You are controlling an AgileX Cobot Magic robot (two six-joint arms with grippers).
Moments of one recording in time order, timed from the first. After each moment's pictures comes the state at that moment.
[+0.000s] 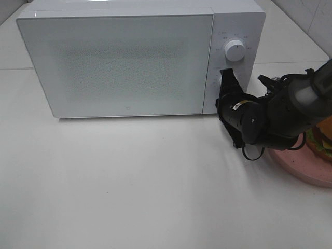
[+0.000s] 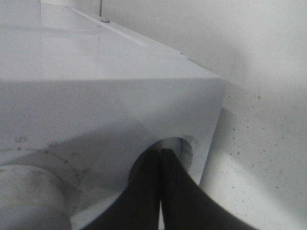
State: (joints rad) left arm 0.06 0.00 -0.50 -0.15 1.06 0.11; right arm 0.48 2.11 -0.85 0.53 -0.80 1.12
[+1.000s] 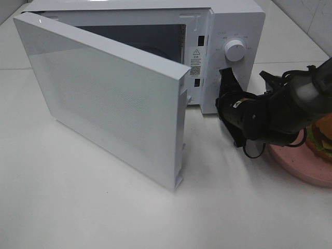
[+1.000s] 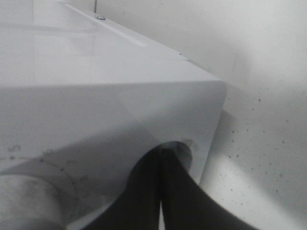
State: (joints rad) left arm 0.06 0.00 -0.50 -0.15 1.06 0.11; right arm 0.47 2.10 -0.87 0.51 -0.75 1.11
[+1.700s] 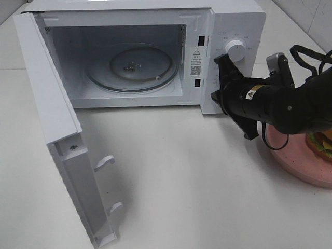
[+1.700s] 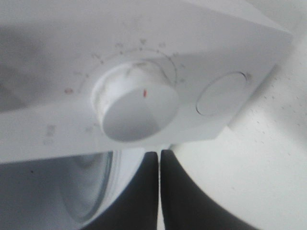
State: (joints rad) left arm 0.06 0.00 -0.50 -0.15 1.06 0.11; right arm 0.45 1.87 -0.74 0.21 -0.59 1.12
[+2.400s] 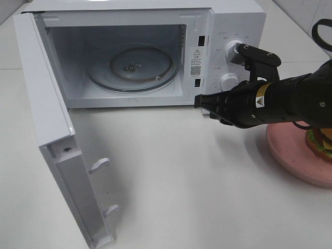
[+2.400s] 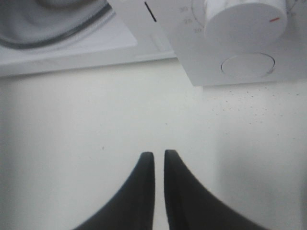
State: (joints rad) left arm 0.06 0.00 -0.50 -0.15 1.06 0.11; right arm 0.45 1.71 -0.71 -0.28 -0.21 0.63
